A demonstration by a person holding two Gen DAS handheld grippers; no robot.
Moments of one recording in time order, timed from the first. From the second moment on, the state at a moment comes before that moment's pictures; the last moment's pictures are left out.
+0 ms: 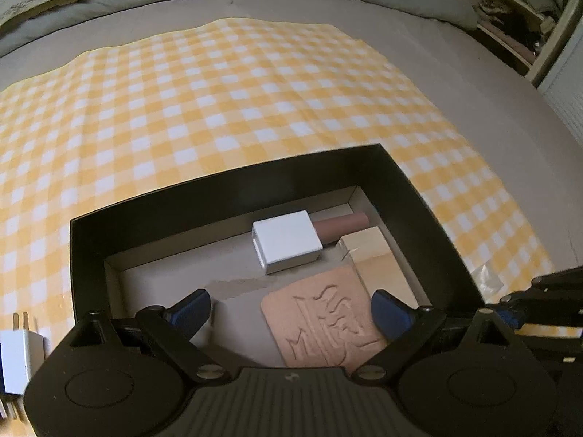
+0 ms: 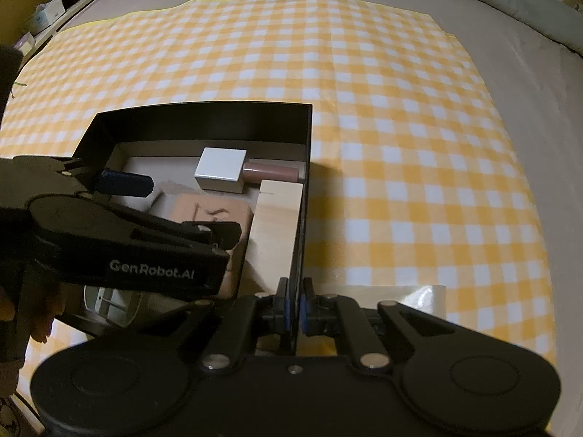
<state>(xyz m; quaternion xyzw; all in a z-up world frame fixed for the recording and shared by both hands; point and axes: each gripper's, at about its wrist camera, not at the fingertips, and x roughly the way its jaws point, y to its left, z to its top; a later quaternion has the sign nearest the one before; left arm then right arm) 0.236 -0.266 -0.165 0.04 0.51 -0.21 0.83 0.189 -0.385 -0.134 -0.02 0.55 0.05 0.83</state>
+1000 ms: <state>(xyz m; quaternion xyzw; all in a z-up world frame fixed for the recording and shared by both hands) 0.191 -0.166 -0.057 -0.01 0.41 -0.21 0.89 0.187 -0.384 -0.133 -0.03 0.55 0.05 0.83</state>
